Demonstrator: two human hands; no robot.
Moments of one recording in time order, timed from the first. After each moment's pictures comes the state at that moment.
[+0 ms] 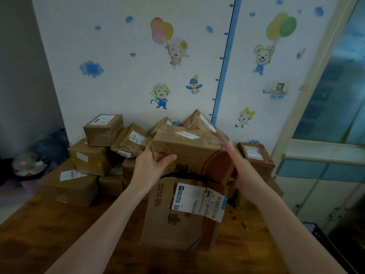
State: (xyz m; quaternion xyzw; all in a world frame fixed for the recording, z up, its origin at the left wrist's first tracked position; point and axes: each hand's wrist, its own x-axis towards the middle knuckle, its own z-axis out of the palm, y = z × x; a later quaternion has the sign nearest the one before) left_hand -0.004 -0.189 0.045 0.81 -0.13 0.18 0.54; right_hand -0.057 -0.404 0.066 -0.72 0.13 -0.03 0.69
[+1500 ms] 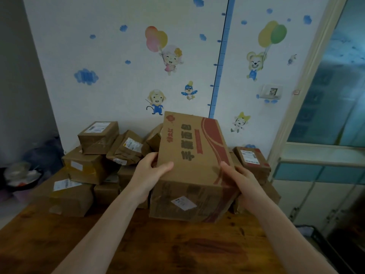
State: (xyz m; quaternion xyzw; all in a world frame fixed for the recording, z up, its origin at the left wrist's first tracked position) left_hand -0.006 -0.196 0.058 0.71 -0.07 -0.06 0.70; right_hand -0.059 -0.419 0.054 -0.66 0.16 -0.06 0.73
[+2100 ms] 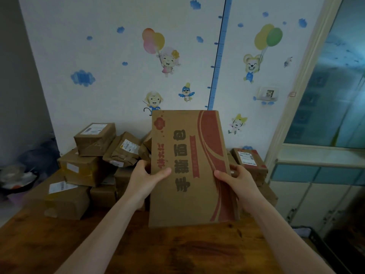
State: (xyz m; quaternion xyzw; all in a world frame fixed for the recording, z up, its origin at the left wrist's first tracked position) left_hand -0.004 -0.198 0.043 0.71 -0.04 -0.01 0.70; right_hand -0.052 -0.428 0.050 -0.74 0.14 -0.10 0.65
